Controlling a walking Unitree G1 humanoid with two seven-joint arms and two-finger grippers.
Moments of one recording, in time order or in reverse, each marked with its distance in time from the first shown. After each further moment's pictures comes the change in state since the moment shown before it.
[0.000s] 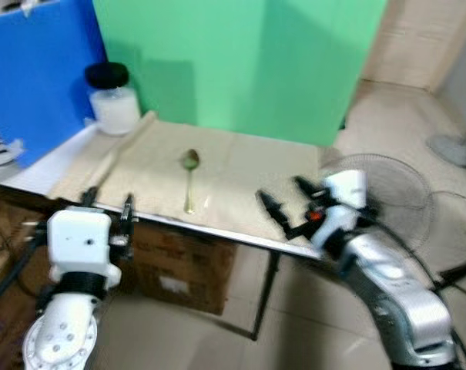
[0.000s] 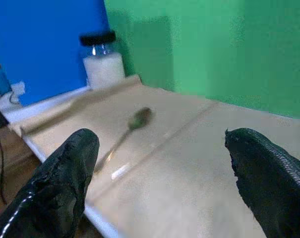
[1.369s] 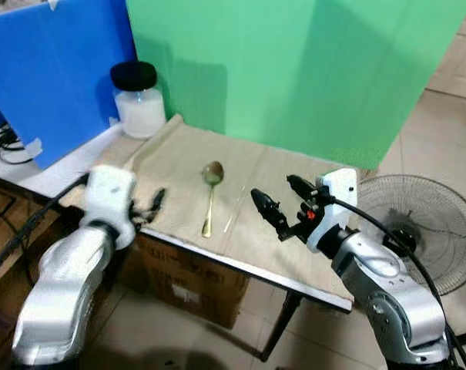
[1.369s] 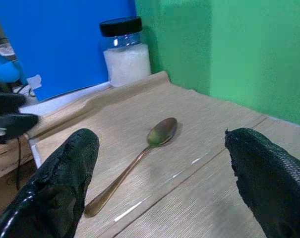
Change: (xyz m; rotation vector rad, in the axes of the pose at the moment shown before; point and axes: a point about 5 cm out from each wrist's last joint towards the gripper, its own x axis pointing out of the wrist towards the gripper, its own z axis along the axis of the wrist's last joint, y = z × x) left arm 0.082 -0.002 -0.025 -0.078 0.232 -0.369; right arm 0.005 0.008 0.001 -0.001 0.017 0.055
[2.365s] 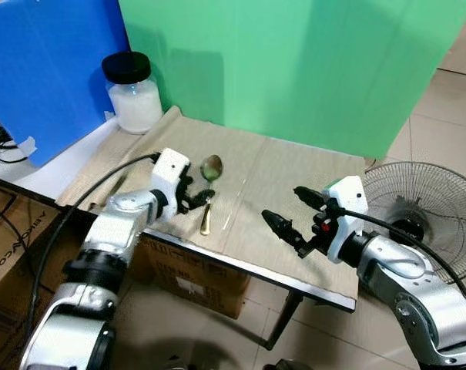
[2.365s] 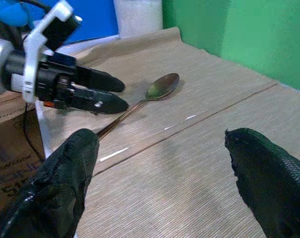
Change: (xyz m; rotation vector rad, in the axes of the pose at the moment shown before) left arm 0.092 -0.018 -0.018 -0.041 0.190 -0.367; right arm -0.020 -0.016 -0.004 -0.138 0.140 0.111
